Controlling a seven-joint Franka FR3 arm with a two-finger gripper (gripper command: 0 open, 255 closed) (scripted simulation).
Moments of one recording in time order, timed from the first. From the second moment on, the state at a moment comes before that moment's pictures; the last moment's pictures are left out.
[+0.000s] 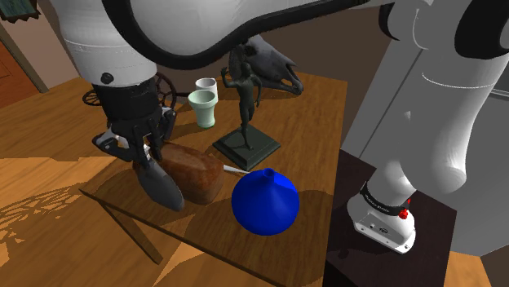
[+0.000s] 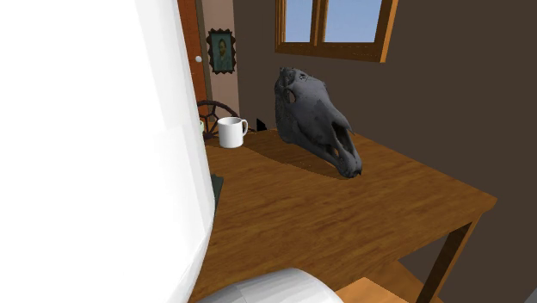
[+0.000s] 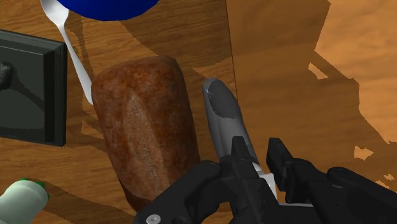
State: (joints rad) arm 0.47 0.21 0.50 -1.55 -0.10 1.81 0.82
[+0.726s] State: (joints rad) arm 0.47 0.21 0.49 -1.66 -0.10 1.92 0.83
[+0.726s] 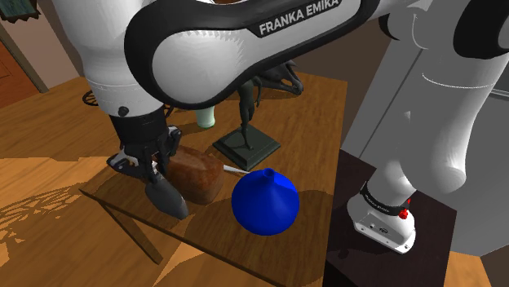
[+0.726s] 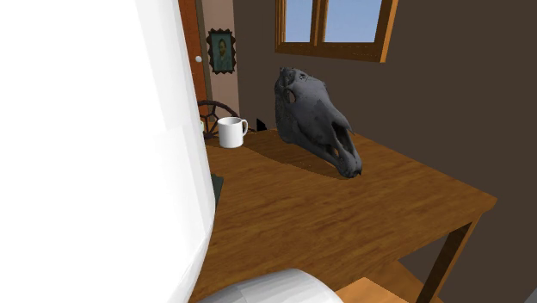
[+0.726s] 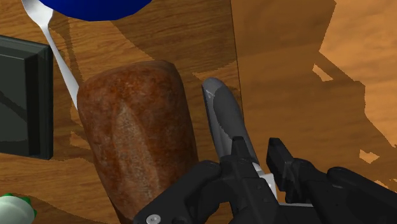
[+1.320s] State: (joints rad) arm 0.47 0.21 0.49 -1.66 -0.10 1.93 0.83
